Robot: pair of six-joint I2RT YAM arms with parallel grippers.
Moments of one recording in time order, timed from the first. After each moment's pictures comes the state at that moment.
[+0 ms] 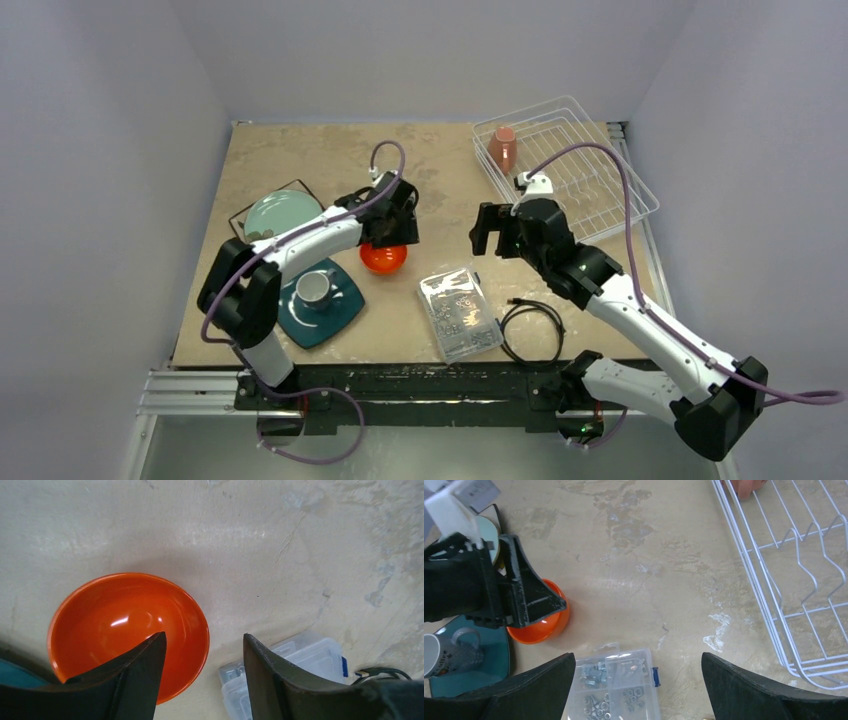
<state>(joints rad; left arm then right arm) -0.64 1.65 1.23 -0.54 -0.19 -0.71 0.66 1.00 0.93 -0.44 0.27 0.45</state>
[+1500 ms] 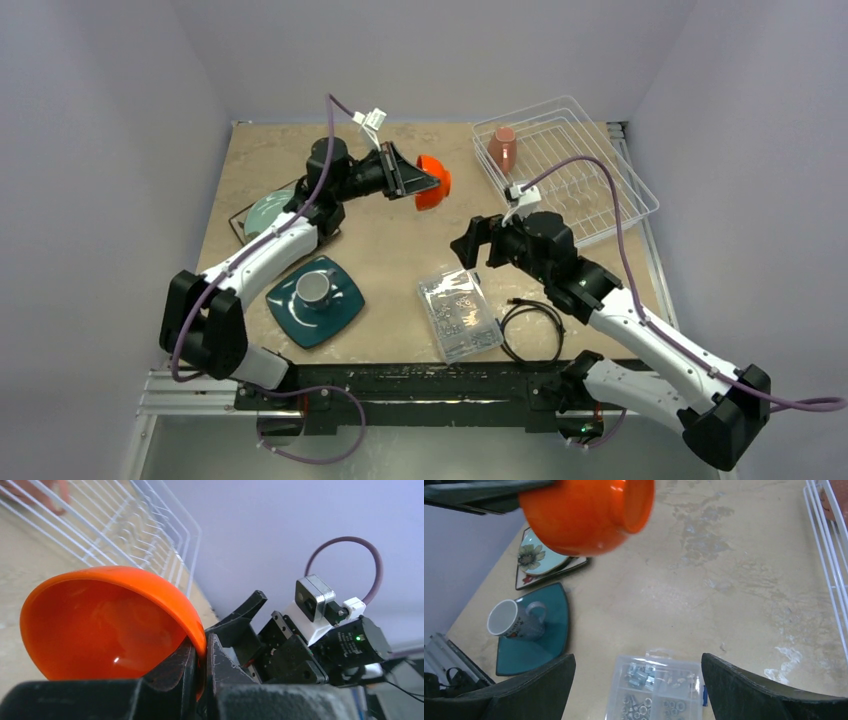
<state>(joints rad) -0.44 1.45 1.11 0.26 0.66 -0.88 0.68 0.95 0.80 -0.22 0.04 0.41</state>
